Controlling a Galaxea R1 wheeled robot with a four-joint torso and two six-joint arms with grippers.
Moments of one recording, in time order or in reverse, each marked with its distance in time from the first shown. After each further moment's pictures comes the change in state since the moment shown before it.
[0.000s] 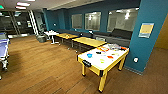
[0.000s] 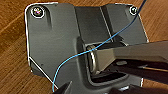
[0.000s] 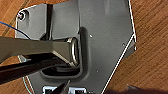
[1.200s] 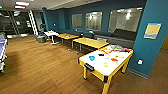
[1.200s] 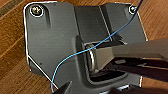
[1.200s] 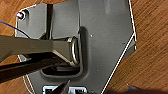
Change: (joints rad) left arm 0.006 0.003 0.001 0.000 0.000 0.000; right arm -0.005 0.002 -0.003 0.000 0.000 0.000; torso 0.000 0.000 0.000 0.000
